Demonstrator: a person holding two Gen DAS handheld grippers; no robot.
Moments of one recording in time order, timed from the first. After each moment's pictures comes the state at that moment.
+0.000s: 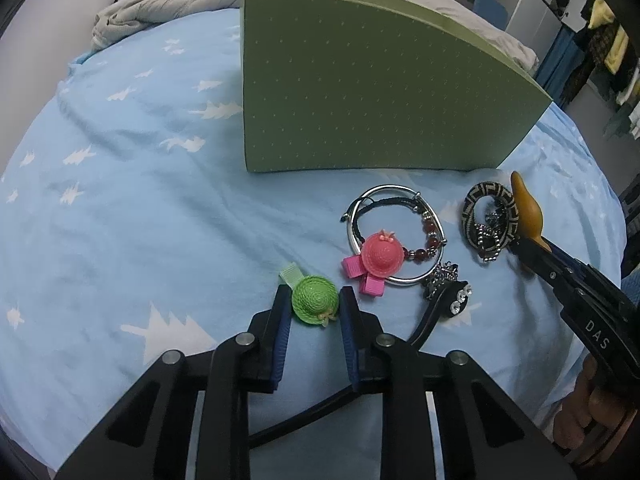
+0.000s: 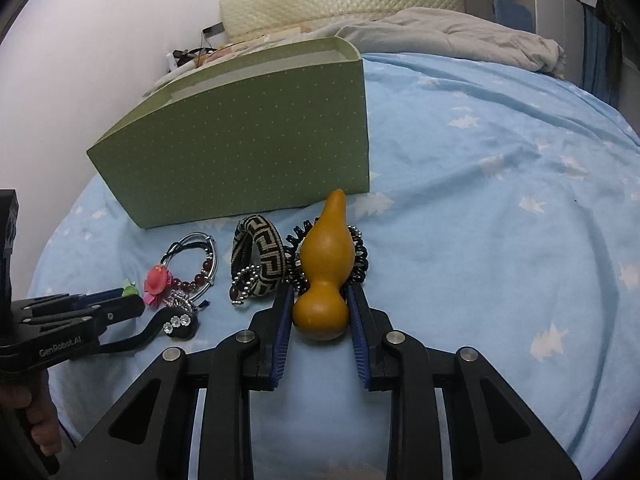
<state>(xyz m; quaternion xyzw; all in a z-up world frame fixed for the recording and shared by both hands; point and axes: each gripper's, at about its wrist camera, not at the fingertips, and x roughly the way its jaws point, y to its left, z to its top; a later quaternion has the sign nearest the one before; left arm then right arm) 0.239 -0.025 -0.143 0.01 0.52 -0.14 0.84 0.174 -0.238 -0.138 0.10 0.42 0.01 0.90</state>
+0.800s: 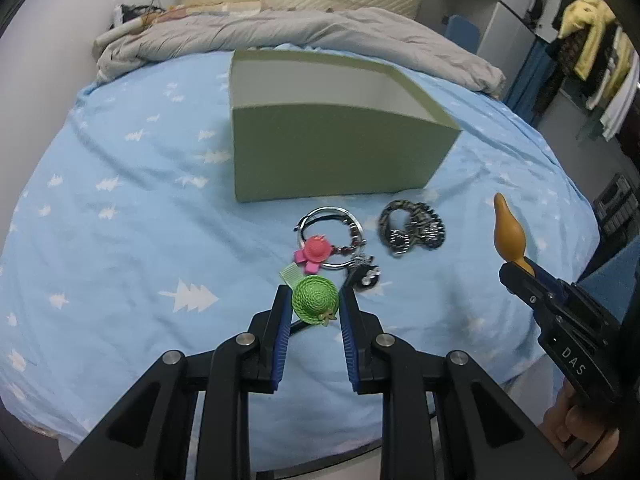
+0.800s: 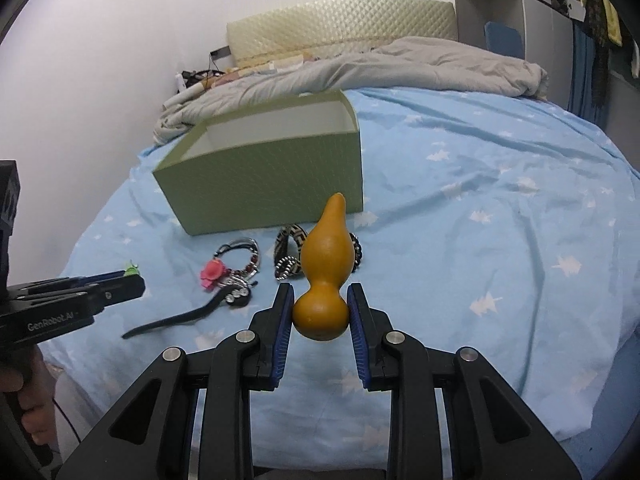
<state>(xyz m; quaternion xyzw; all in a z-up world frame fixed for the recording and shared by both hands) 0.170 -0.019 -0.059 0.00 0.47 -0.17 0.86 0.104 -0.229 -0.073 0.09 0.37 0.01 0.92</state>
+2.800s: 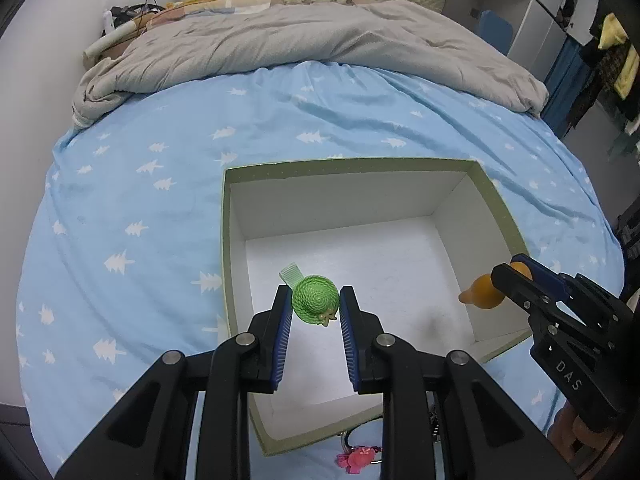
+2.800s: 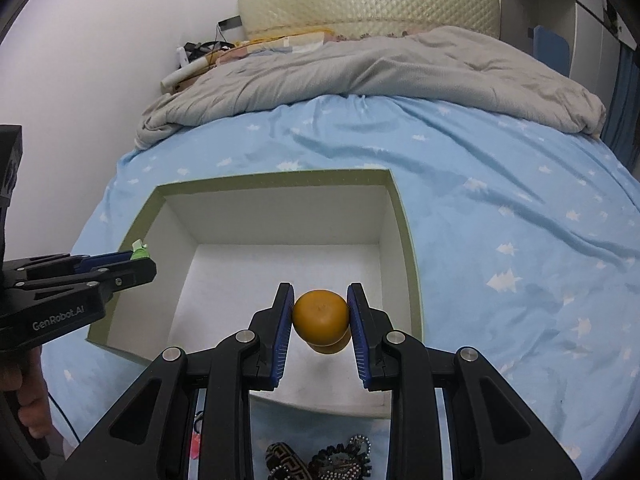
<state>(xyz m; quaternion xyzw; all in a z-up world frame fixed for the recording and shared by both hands) 0.395 -0.048 -0.034 0.02 0.51 -0.14 0.85 0.332 -0.232 -0.047 0.06 0.44 0.04 0.90</state>
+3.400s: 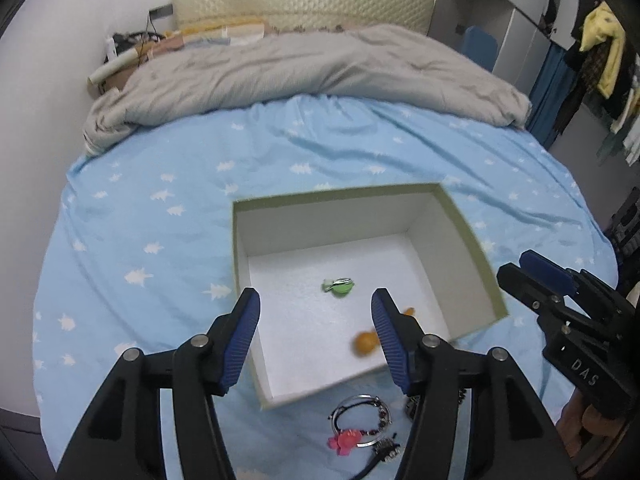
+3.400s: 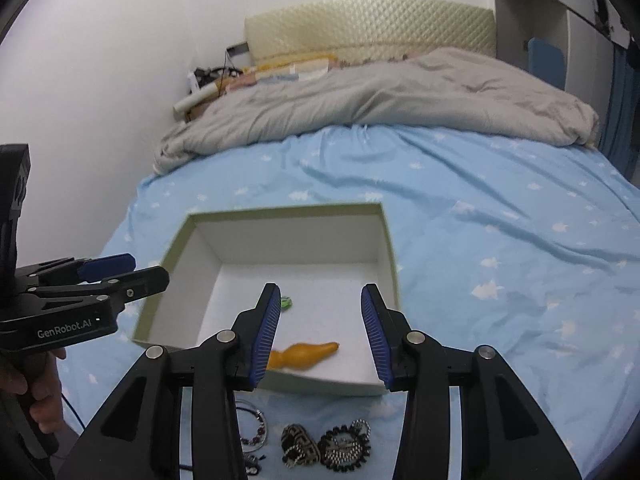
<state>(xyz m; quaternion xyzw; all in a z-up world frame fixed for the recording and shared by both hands) 0.349 -0.044 0.025 0.02 0.46 -0.15 0.87 0.292 -0.240 0.007 0.07 0.39 0.05 0.92</state>
